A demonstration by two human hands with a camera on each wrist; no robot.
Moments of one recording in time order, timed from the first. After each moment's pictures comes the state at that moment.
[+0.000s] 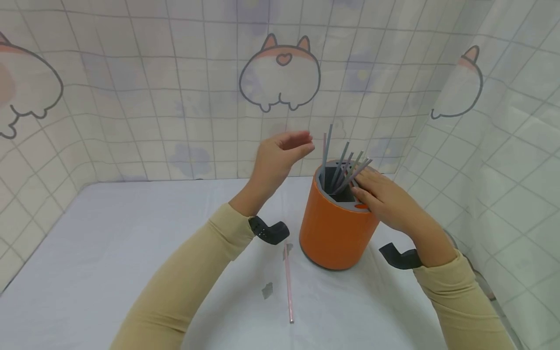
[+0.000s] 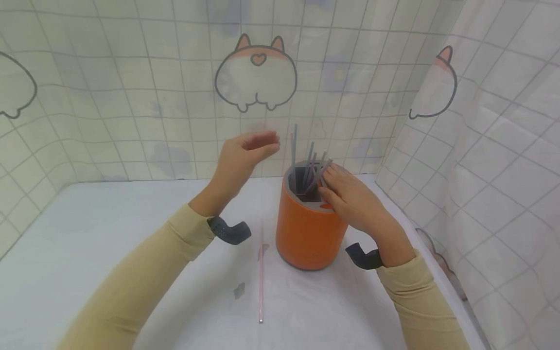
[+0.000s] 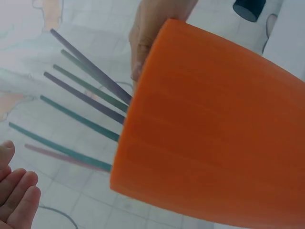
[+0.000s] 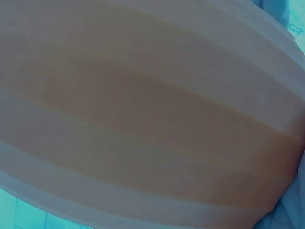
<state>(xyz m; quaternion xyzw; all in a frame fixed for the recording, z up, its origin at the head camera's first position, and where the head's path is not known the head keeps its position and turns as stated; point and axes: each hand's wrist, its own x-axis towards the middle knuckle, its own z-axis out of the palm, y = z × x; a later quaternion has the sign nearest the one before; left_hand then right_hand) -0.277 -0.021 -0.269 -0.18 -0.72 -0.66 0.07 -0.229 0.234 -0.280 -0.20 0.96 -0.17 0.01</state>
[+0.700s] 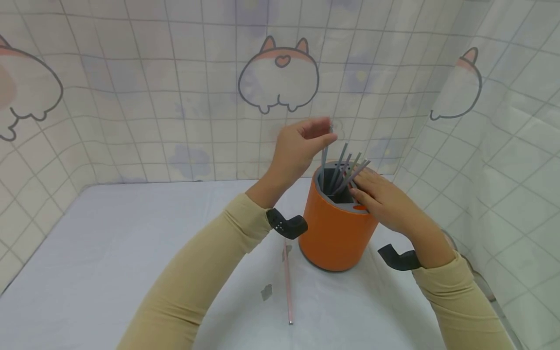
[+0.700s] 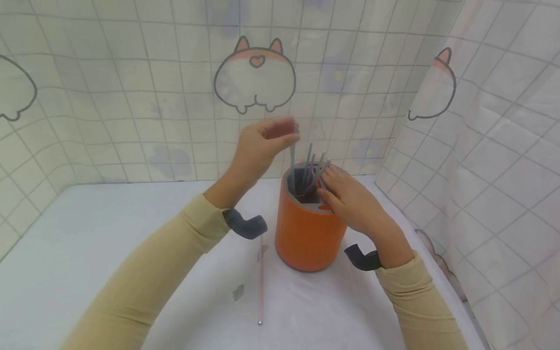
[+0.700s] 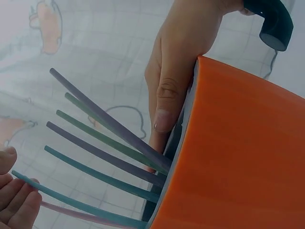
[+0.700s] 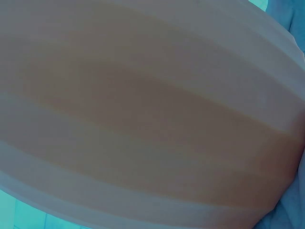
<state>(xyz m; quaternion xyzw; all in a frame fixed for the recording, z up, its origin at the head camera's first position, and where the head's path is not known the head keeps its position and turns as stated) -0.274 0.008 -0.240 -0.22 -0.73 -0.64 0.09 -0.231 0.232 -0.283 -0.22 0.96 -0.18 0.00</state>
